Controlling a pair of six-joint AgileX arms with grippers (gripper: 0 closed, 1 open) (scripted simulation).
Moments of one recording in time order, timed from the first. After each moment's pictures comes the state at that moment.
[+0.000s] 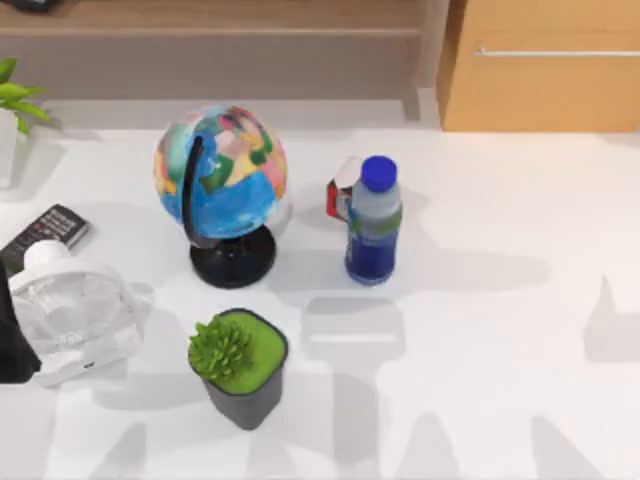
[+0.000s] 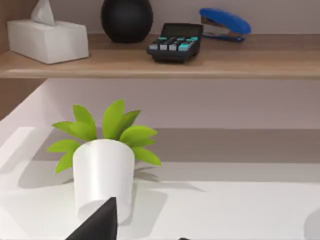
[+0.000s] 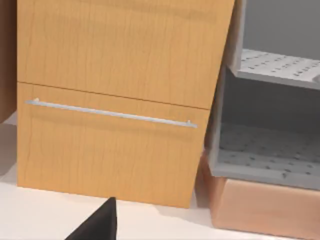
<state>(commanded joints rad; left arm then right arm) 0.00 0.00 0.00 0.00 0.00 0.00 0.02 0.19 0.09 0.11 0.02 -0.15</state>
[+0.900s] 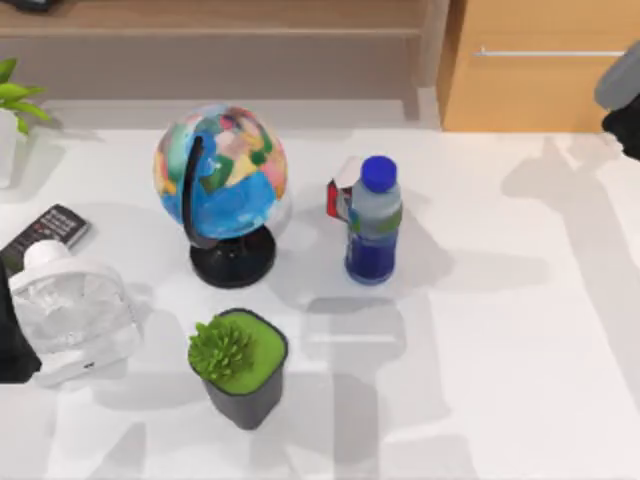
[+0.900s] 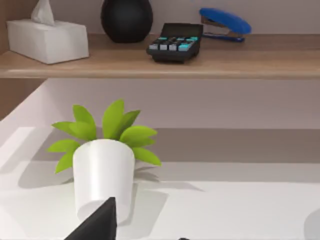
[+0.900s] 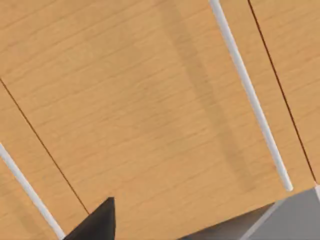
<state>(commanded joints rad) 0.00 0.00 0.00 0.00 0.00 0.00 0.14 1.55 0.67 0.88 0.14 -1.11</state>
